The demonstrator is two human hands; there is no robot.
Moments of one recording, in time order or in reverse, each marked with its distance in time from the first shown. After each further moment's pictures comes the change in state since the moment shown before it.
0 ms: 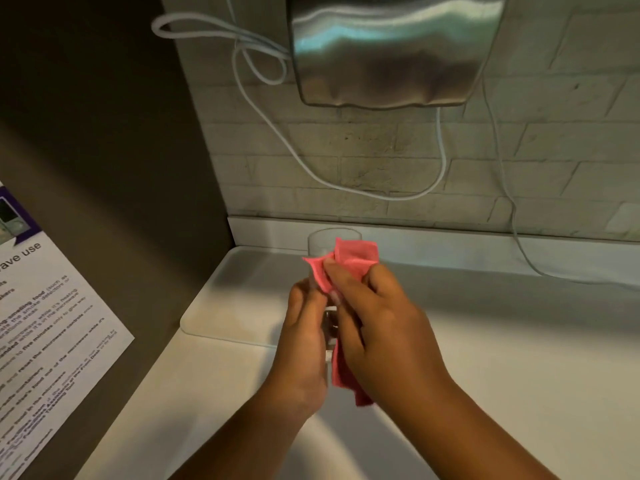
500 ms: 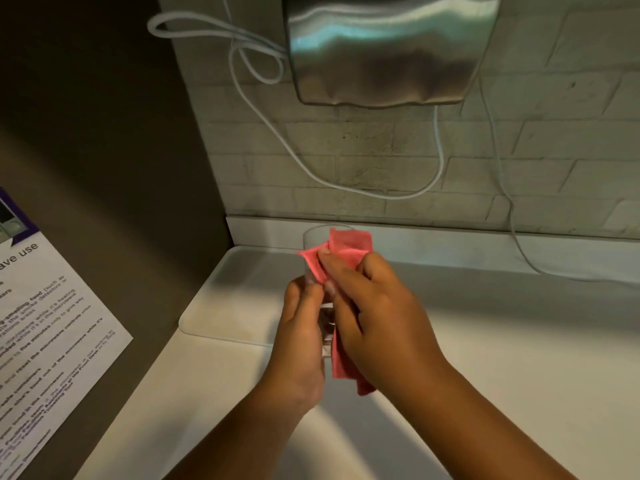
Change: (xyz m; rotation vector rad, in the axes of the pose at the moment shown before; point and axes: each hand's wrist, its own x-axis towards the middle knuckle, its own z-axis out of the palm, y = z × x) left_hand 0.001 0.003 0.001 0.007 0.032 0.018; right_hand 0.011 0.008 0.003 0.020 0.009 -0.028
